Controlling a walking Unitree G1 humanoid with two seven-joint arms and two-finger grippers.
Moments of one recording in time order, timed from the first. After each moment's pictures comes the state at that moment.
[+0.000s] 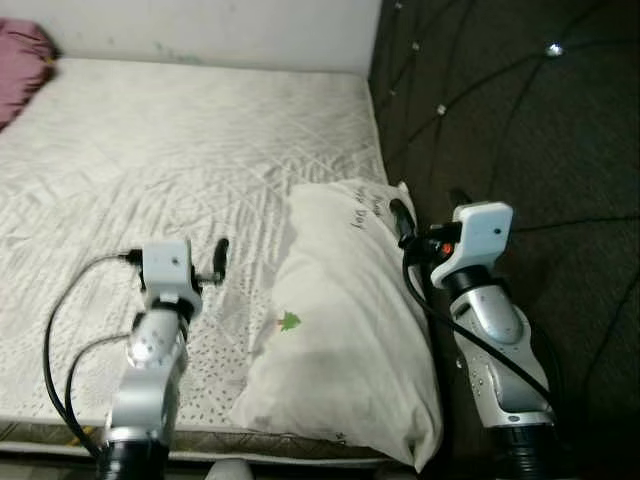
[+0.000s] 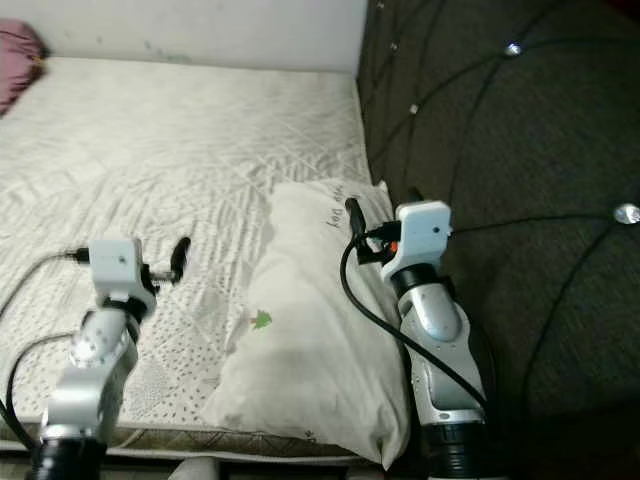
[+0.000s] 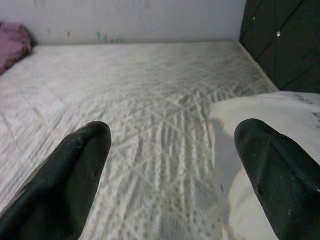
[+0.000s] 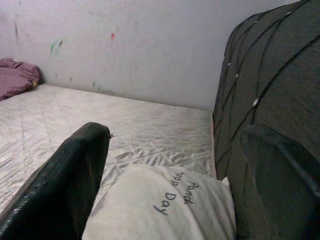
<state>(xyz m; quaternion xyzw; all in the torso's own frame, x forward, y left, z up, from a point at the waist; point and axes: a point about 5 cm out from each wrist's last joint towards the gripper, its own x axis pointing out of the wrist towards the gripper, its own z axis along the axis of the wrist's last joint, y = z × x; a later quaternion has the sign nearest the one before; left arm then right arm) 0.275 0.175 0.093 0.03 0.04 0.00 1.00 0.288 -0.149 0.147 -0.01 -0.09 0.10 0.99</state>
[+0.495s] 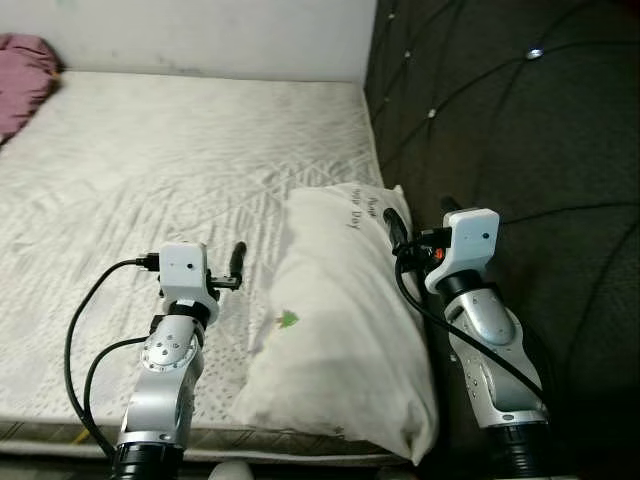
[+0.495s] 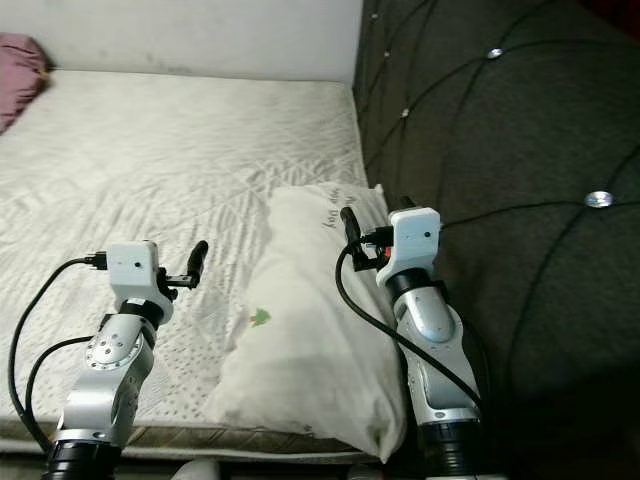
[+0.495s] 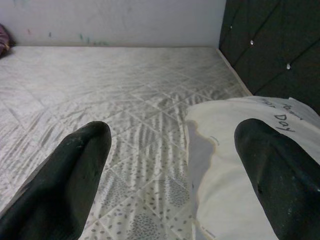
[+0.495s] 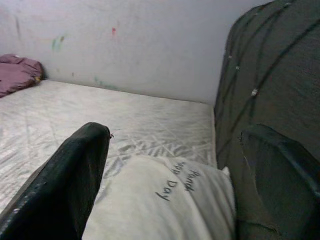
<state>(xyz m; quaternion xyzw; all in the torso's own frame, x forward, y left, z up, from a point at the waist) 0.275 0.160 0.092 0.01 0.04 -0.03 1.00 0.290 -0.145 0.137 -0.01 -0.07 0.11 0.99</state>
